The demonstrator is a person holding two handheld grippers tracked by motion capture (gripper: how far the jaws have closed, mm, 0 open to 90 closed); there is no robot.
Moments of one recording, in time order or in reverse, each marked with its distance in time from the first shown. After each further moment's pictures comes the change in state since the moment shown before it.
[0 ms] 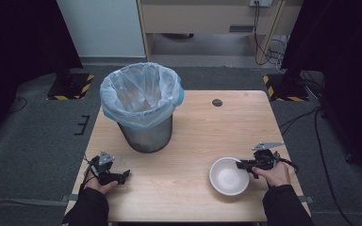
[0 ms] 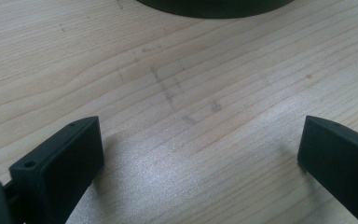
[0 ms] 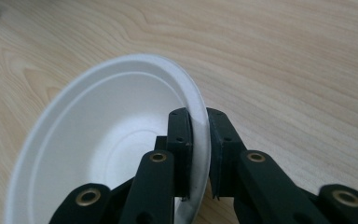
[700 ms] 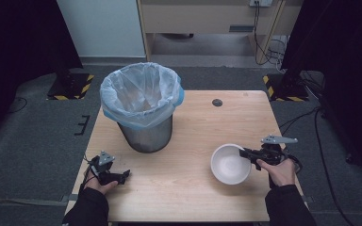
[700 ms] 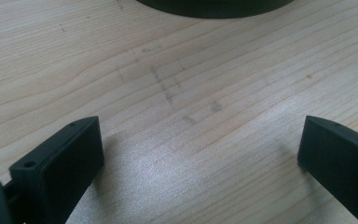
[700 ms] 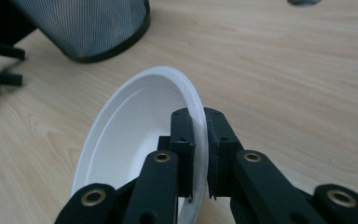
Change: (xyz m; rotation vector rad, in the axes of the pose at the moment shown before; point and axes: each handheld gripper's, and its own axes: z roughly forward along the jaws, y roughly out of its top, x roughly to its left) left arm 0.000 0.000 0.000 0.000 0.000 0.000; right arm 0.011 0.022 -0.032 -0.216 -0.038 0.016
